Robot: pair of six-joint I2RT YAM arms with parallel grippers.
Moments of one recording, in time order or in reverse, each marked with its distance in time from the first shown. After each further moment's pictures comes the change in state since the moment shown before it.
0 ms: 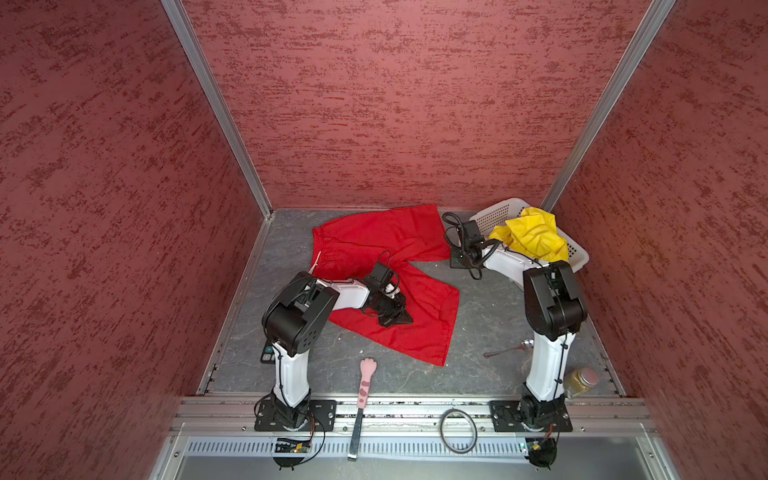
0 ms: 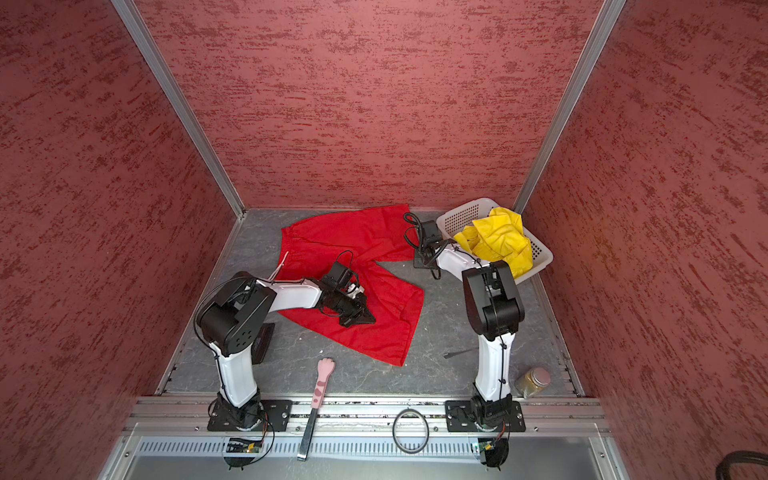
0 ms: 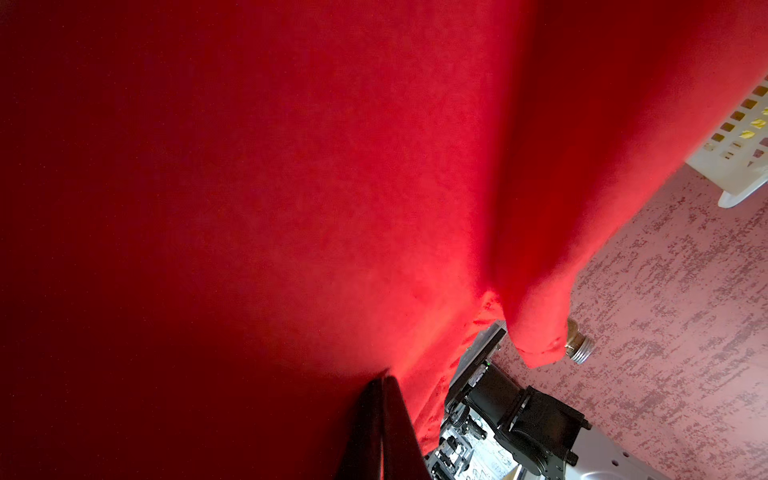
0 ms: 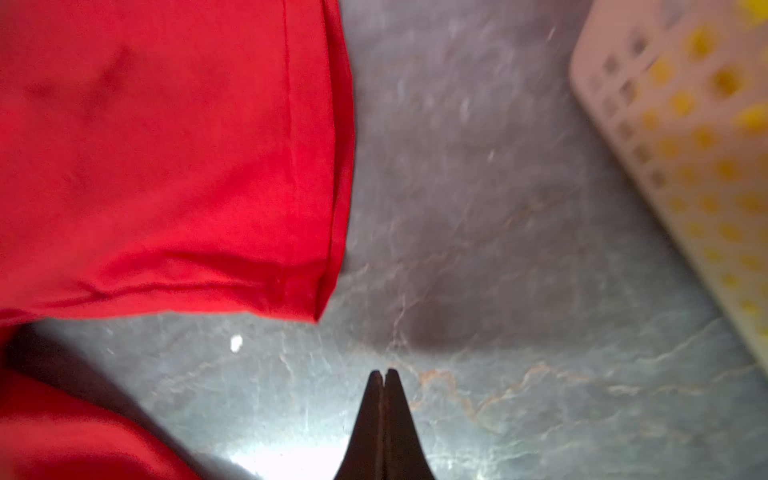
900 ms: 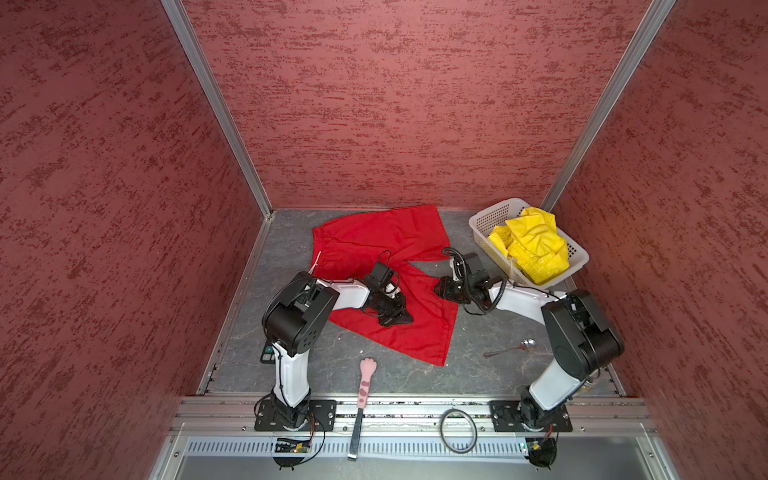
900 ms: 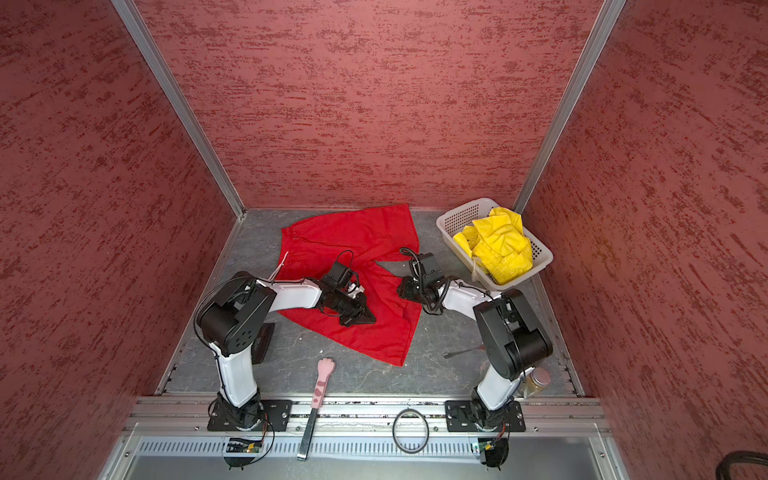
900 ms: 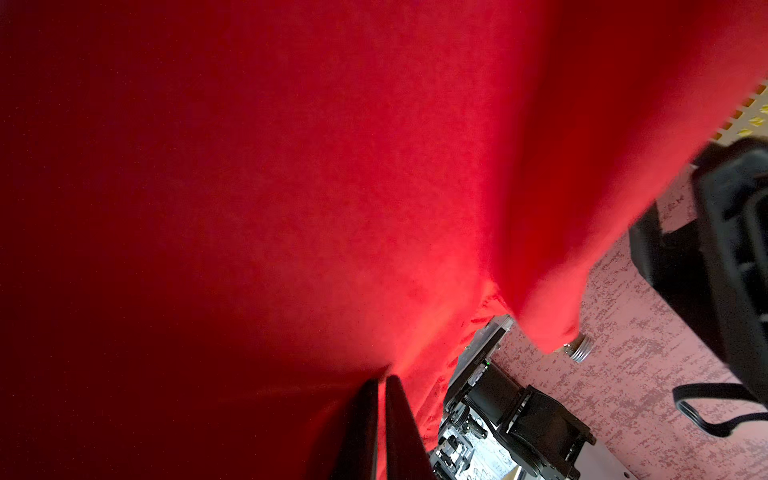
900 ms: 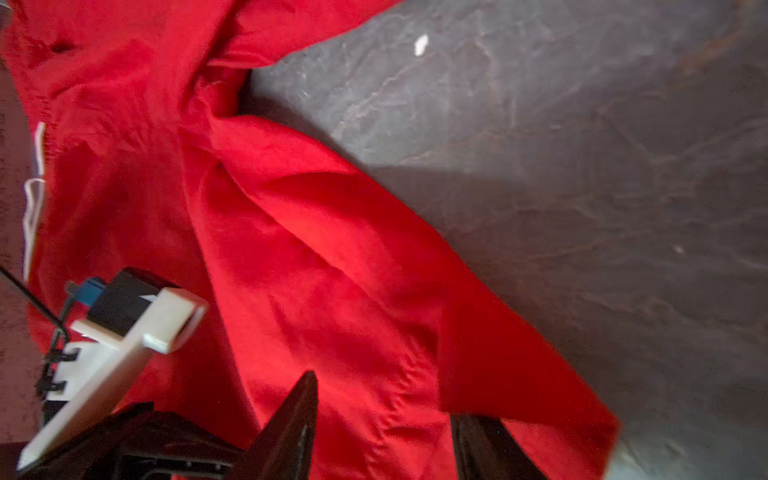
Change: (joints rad) left arm -0.001 0.000 0.002 0.000 0.002 0.002; right arm 0.130 -0.293 -0.513 0.307 -0.349 0.329
